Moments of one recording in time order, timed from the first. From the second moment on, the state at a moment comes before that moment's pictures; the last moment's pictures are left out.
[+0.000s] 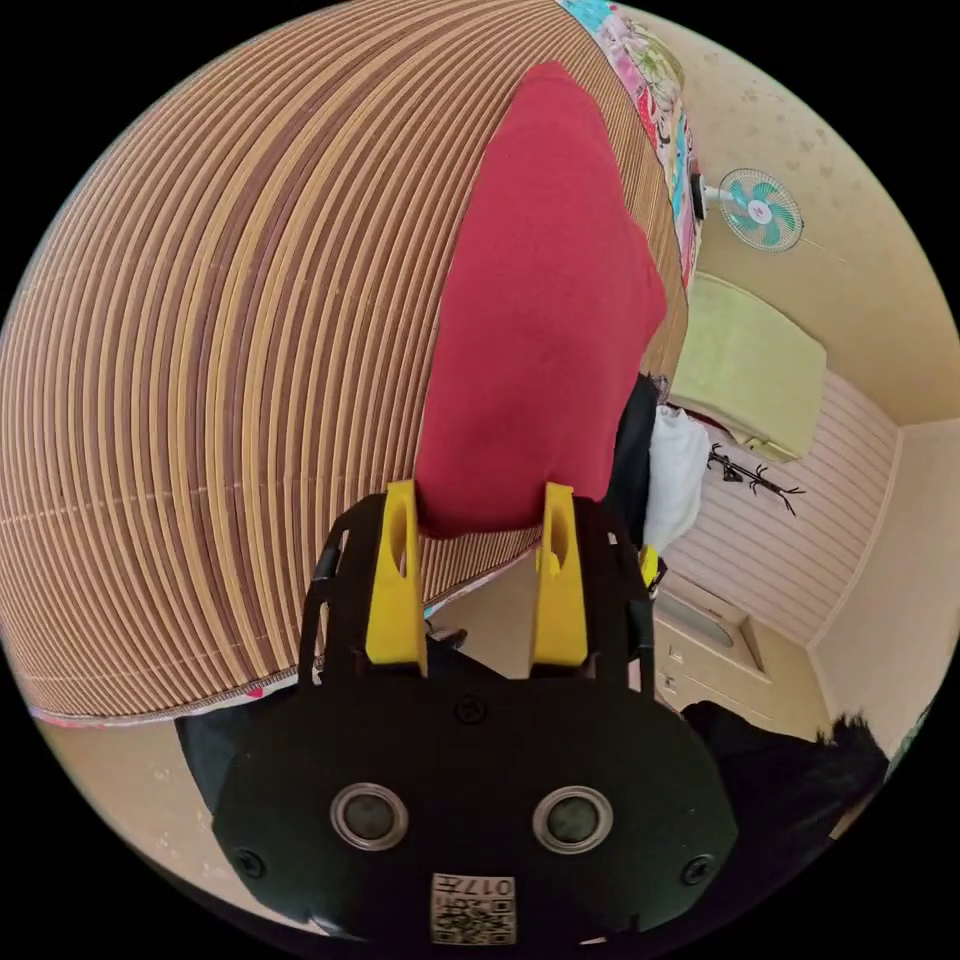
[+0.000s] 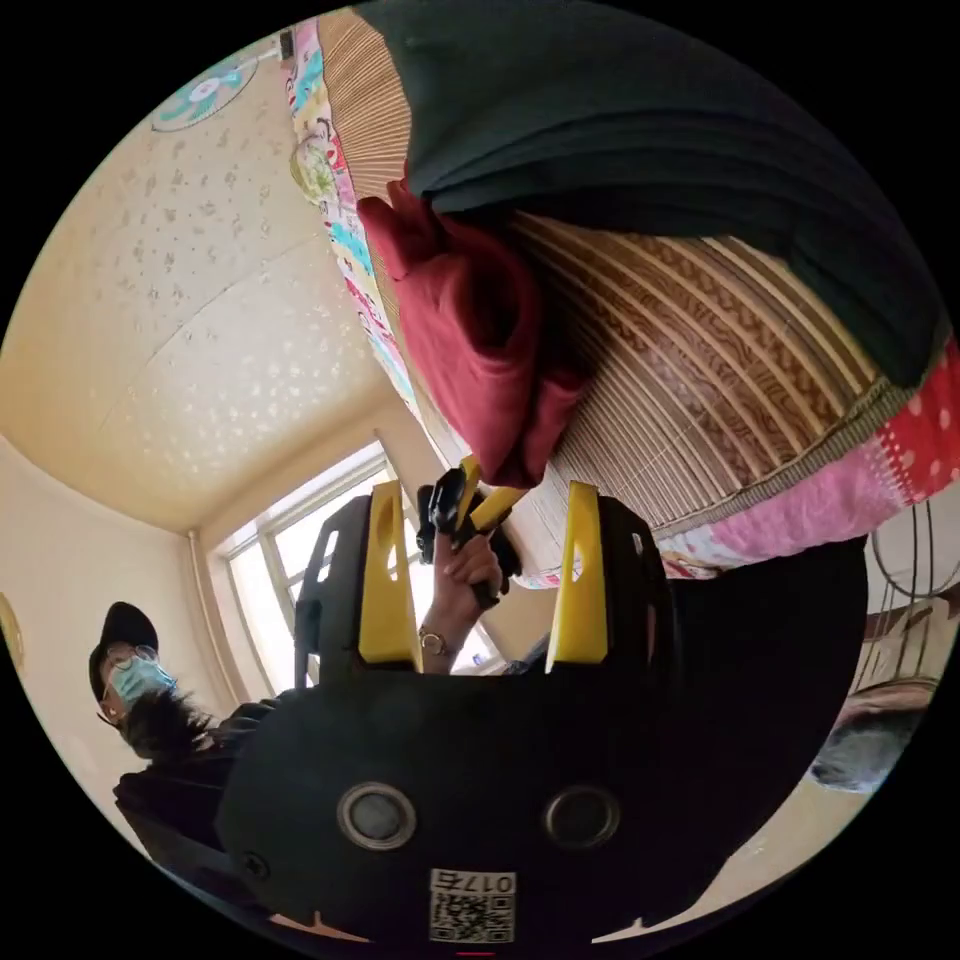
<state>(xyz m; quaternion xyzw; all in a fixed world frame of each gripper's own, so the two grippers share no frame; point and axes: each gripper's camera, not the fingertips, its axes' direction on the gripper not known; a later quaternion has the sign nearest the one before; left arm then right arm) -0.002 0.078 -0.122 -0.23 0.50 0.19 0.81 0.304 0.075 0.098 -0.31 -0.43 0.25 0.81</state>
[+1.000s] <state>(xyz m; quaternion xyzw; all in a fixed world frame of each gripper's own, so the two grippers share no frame) -0.635 0.351 -0.192 0.17 0.54 -0.06 0.82 -0.343 0.386 0.102 -0.45 -0.53 -0.06 0.72</state>
